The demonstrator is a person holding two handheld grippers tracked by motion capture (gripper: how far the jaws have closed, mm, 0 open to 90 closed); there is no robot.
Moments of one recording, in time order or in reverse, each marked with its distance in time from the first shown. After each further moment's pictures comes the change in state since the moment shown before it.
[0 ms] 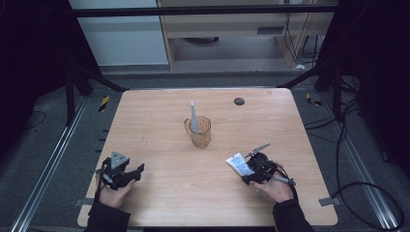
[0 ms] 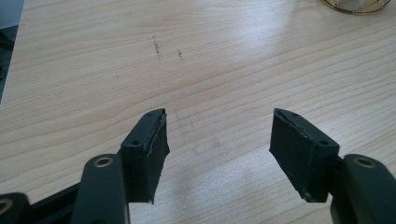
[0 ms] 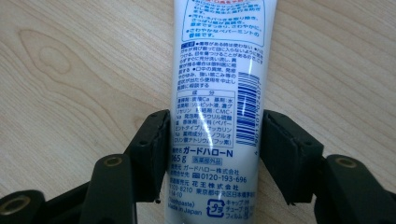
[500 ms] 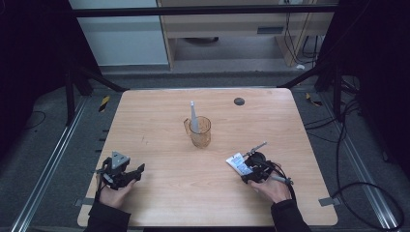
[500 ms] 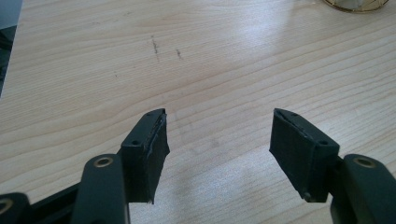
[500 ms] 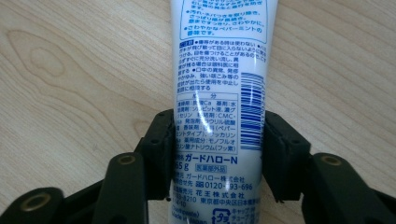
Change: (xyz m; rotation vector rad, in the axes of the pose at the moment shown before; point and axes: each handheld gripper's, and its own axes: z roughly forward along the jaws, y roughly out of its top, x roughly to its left) left arm -0.001 0.000 0.001 0.002 0.000 0.002; right arm 0.003 0.006 0.003 0.045 -0.021 0.021
